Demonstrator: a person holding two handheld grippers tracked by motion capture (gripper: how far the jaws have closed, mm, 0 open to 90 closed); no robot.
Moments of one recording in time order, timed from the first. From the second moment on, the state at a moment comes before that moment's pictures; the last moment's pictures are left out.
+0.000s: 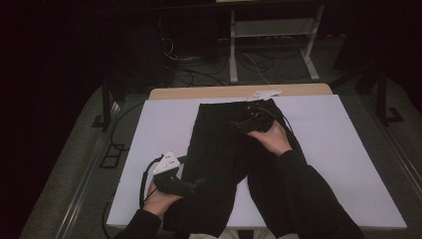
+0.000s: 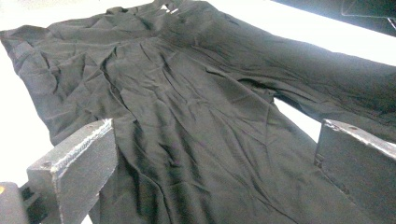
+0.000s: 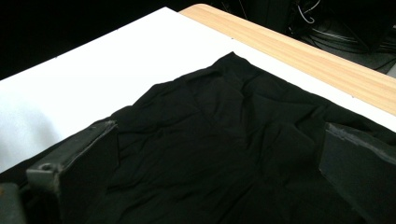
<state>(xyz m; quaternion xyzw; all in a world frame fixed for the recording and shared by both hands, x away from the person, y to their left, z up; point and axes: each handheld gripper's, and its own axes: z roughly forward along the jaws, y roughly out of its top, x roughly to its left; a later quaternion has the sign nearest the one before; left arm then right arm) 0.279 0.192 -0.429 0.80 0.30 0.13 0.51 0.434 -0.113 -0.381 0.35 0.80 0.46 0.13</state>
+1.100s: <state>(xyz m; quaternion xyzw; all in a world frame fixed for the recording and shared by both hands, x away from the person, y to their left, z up) 0.278 0.193 -0.429 0.79 0.30 0.13 0.51 0.473 -0.063 -0.382 0.36 0.81 0.45 0.12</state>
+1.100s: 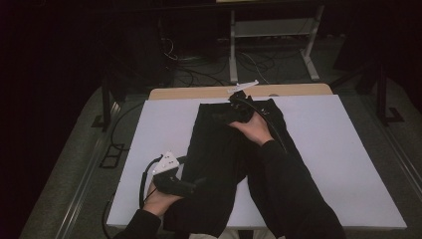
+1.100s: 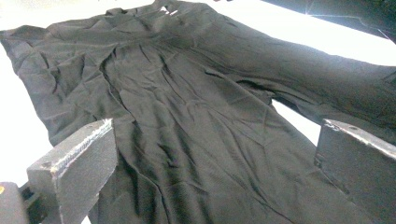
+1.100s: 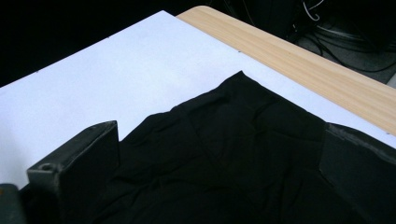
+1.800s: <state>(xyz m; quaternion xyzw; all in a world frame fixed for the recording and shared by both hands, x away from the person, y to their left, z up) 0.278 0.194 -0.429 0.79 0.30 0.13 0.52 0.495 -0.021 -0.397 0.35 0.82 0.42 0.13</state>
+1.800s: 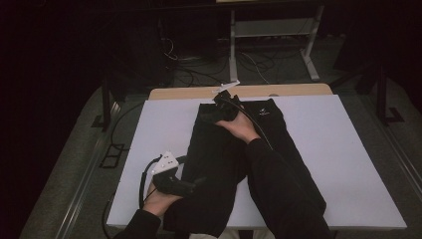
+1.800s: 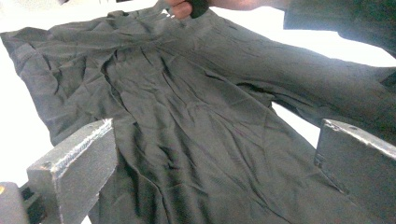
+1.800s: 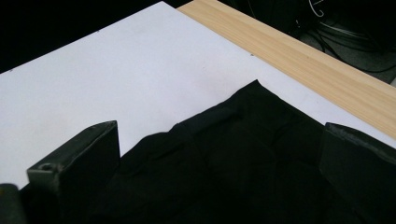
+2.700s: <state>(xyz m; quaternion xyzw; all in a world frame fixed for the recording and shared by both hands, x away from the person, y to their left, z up) 0.277 0.198 -0.428 0.78 0.31 0.13 0.52 0.536 0.004 -0.404 0.38 0.81 0.43 0.15</state>
